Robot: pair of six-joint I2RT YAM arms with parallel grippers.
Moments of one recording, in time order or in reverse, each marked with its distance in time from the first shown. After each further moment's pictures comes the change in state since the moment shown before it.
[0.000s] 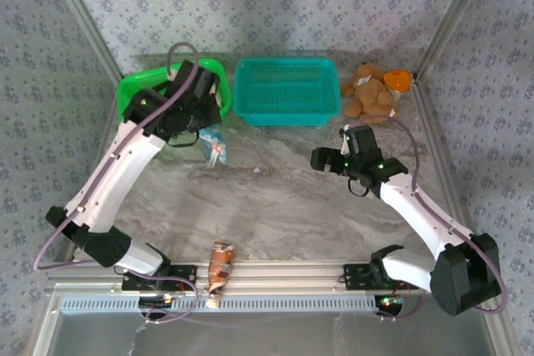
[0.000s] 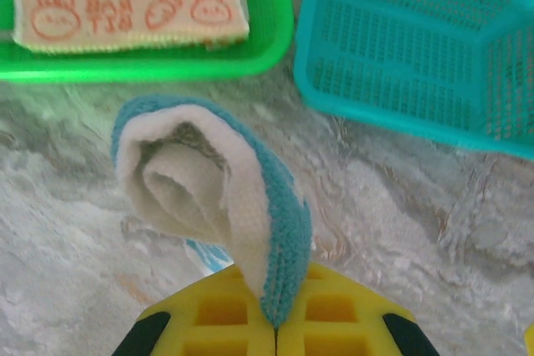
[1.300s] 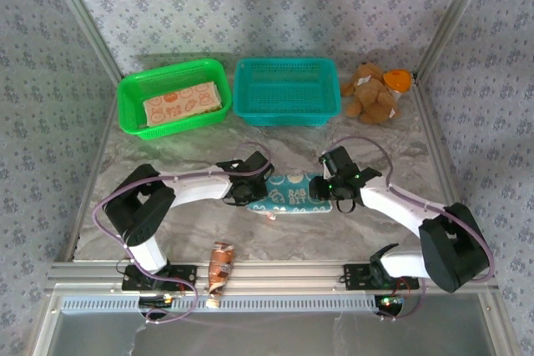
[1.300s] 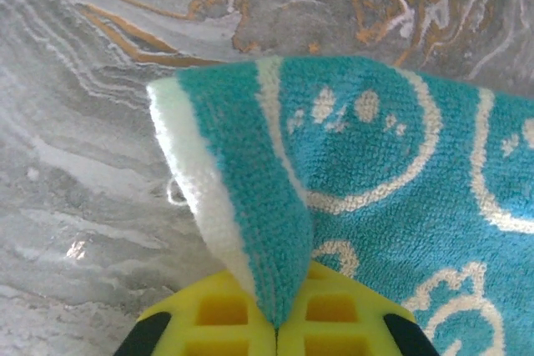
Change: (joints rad) left arm -0.277 0.212 -0.952 0.864 0.246 -0.349; right arm 0.146 0.138 -0.149 0.058 -0.013 -0.006
